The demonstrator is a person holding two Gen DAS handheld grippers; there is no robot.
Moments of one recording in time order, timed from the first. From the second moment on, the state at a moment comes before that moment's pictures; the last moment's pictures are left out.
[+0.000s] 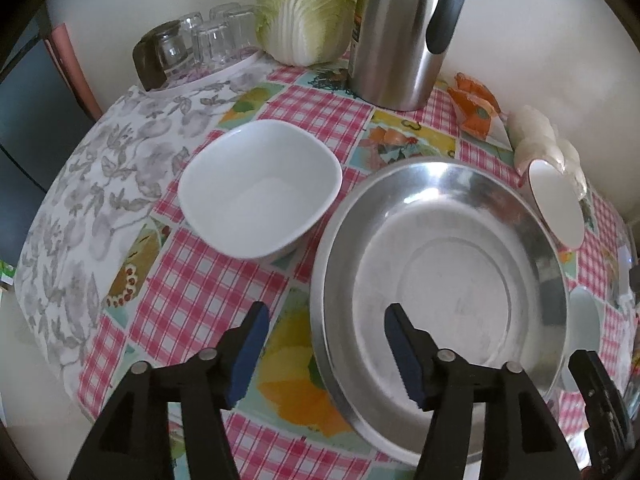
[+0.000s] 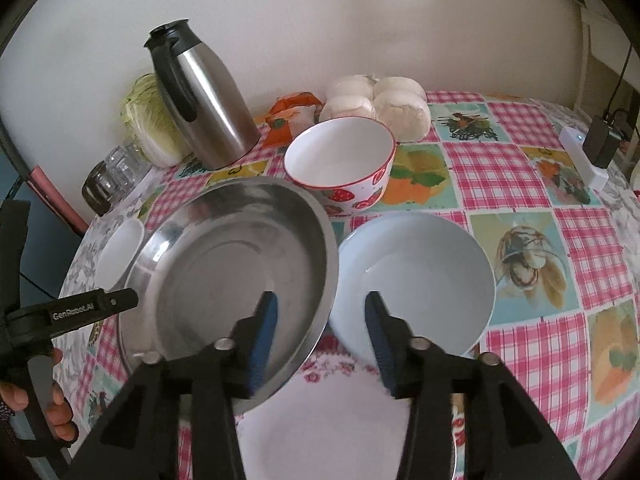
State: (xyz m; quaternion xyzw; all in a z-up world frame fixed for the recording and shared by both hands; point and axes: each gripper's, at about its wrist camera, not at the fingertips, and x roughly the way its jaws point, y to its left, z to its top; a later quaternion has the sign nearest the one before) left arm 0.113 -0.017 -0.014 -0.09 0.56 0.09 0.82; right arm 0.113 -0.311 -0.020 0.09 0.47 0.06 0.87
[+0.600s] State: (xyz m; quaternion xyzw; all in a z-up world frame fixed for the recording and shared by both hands) left arm 0.058 -0.034 -0.002 -0.09 0.52 0.07 0.85; right arm 0.058 -0.322 -0.019 0.11 0.49 0.04 0.87
